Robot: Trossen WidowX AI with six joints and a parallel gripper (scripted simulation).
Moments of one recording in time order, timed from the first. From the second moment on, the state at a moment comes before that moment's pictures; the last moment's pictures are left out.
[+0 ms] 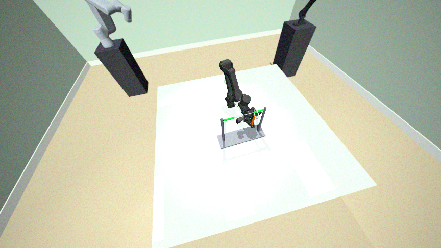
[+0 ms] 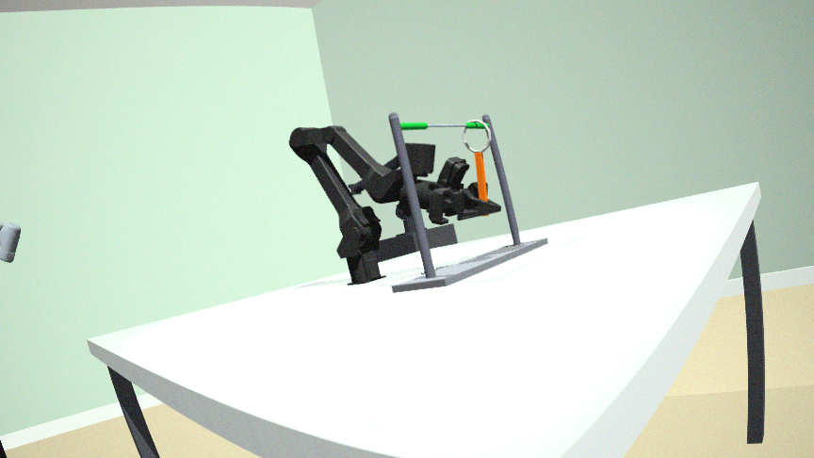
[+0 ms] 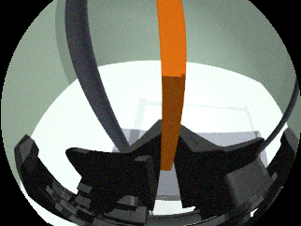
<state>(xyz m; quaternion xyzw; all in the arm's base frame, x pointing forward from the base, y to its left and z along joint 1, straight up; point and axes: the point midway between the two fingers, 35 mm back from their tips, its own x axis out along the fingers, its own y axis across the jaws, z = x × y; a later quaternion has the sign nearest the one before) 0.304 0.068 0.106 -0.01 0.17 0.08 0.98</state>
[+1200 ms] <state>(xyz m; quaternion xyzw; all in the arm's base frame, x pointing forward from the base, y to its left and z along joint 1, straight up) 0.268 0.062 0.124 -0.01 0.17 0.08 0.98</state>
